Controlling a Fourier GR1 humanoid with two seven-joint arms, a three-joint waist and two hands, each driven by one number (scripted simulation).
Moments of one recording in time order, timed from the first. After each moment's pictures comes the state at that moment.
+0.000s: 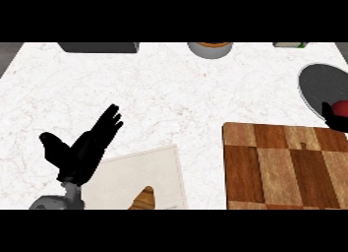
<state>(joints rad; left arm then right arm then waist) -0.05 0.12 -0.15 -1.58 0.24 -0.04 0.23 -0.31 -0.35 -0.43 -1.37 0.64 0.01 -0.18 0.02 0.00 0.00</state>
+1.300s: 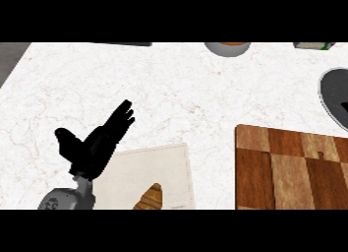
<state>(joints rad) -0.10 0.09 -0.18 -1.56 0.21 -0.06 0.23 -0.73 -0.66 -0.60 -0.26 0.72 -0.32 -0.46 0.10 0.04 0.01</state>
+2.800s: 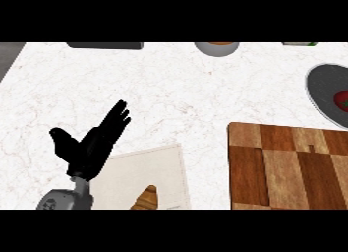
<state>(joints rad) -0.09 0.08 -0.15 -1.55 0.22 -0.04 0.23 -0.58 -0.85 -0.86 -0.13 0.41 0.47 -0.69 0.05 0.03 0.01</state>
